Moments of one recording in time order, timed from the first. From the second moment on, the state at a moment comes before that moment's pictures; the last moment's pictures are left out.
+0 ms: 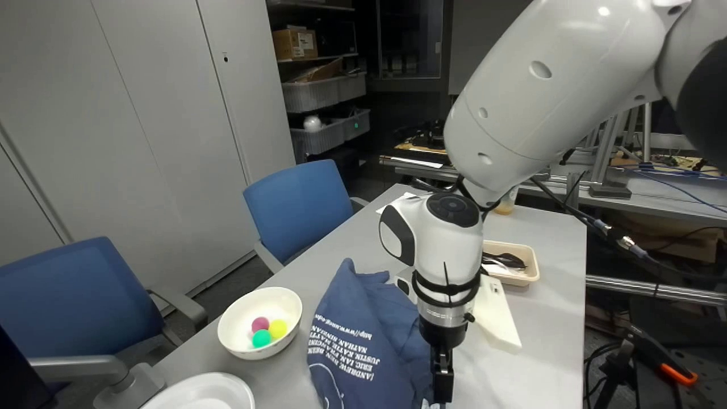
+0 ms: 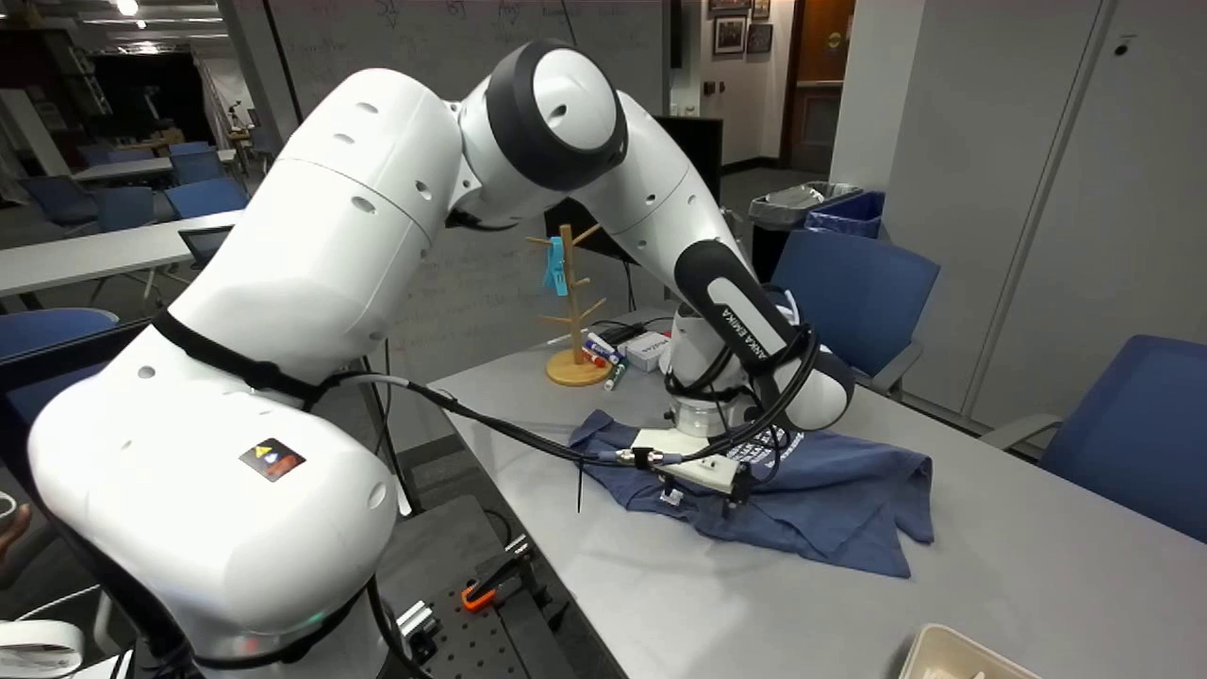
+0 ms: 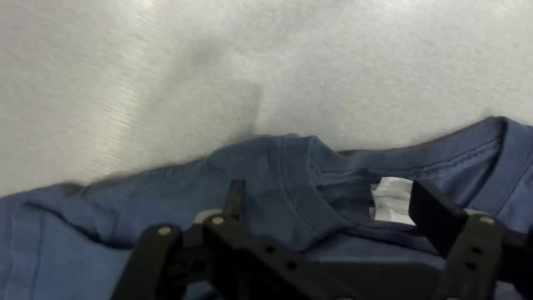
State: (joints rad) arm 0.52 0.90 -0.55 -1.78 -2.39 3.81 2.21
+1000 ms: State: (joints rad) arm 0.47 1.01 -0.56 -1.67 -2.39 3.76 2.06
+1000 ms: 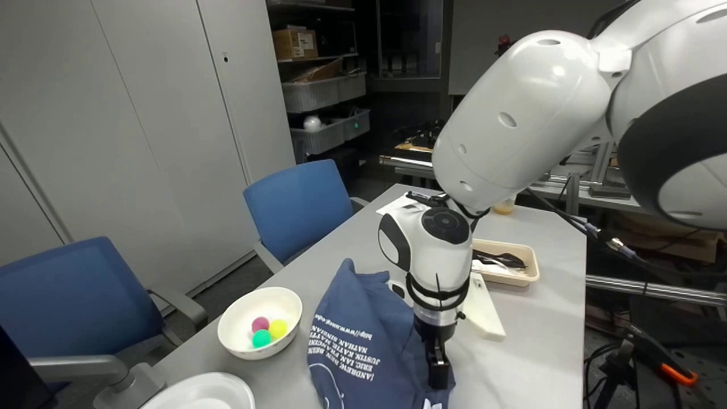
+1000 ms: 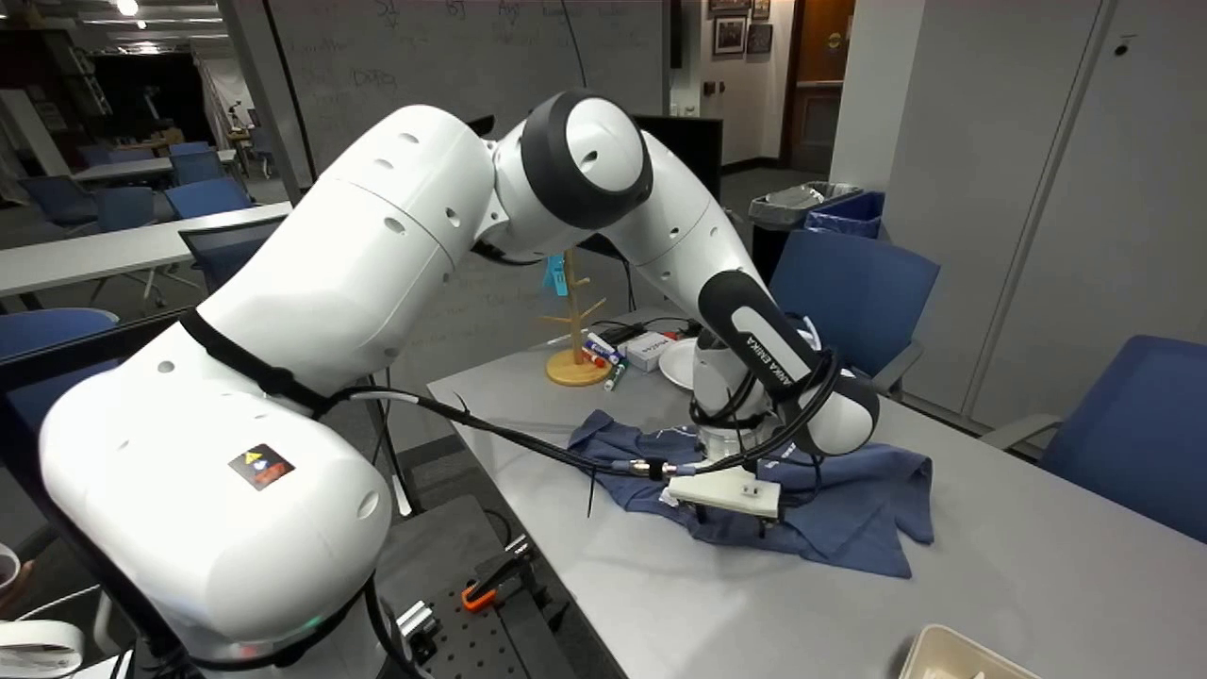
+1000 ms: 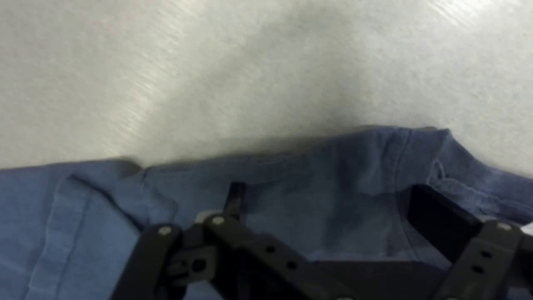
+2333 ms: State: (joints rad) arm 0.39 0.99 -0.66 -1.94 -2.39 3.84 2.18
